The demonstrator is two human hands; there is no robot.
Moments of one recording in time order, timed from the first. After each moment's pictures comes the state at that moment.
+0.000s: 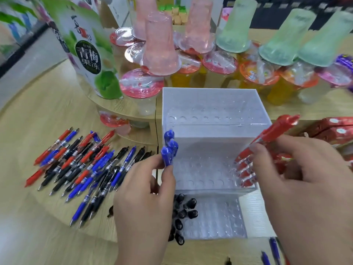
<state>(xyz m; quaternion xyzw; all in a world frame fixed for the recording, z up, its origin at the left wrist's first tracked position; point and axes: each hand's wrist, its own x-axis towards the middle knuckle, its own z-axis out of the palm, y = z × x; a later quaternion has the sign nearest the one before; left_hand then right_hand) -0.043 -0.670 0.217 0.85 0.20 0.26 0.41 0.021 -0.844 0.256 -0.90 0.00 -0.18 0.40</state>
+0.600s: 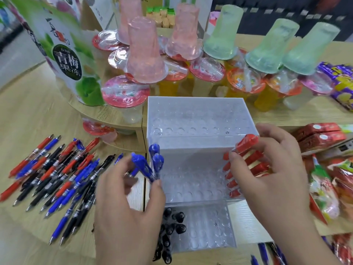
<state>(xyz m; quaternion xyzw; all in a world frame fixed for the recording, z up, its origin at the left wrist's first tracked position) -0.039 -0.668 0.228 0.82 0.23 0.25 0.45 0.039 -0.850 0.243 -0.91 -0.05 -0.18 0.37</state>
